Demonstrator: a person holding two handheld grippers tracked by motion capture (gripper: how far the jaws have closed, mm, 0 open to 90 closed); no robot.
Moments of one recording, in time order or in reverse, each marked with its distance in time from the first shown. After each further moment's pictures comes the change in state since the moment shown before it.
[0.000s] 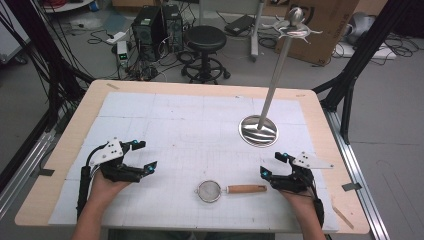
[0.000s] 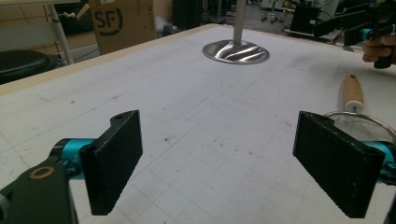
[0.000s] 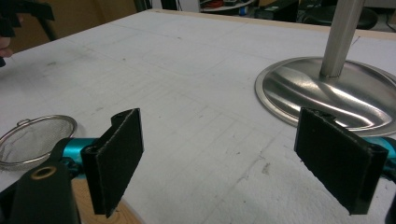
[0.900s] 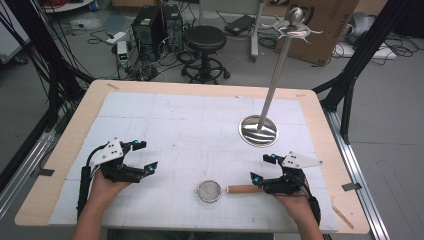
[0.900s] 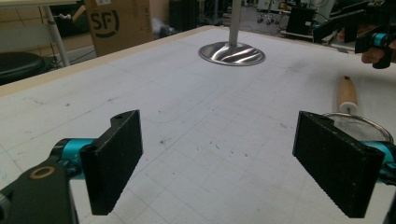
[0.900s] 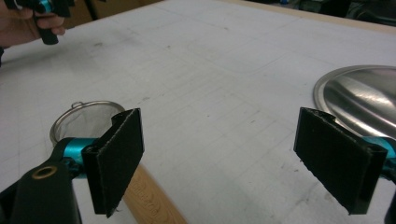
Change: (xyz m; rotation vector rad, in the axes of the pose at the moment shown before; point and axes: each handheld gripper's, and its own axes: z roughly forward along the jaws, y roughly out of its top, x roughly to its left) left arm -0.002 0.001 0.000 -0.010 -0.013 0.002; right arm 0.022 0.012 0.013 0.072 0.148 -0.077
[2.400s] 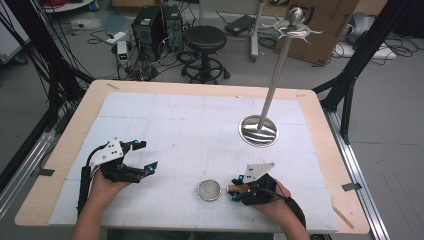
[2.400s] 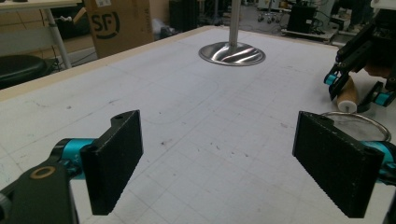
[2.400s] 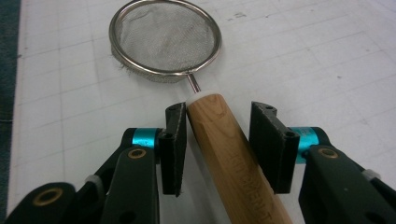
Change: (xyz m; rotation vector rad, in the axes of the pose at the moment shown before) left arm -0.001 0.001 0.000 0.003 0.004 0.010; right arm 0.048 0.003 0.054 0.387 0.180 -0.267
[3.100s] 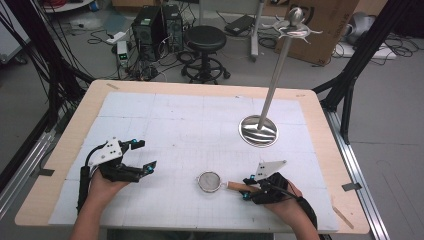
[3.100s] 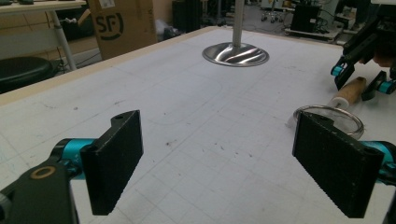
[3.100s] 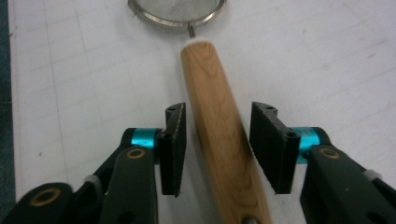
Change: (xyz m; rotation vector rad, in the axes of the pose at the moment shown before) left arm 0.001 0.002 -0.002 0.003 0.013 0.013; right arm -0.011 -0.017 -0.023 0.051 -0.009 0.071
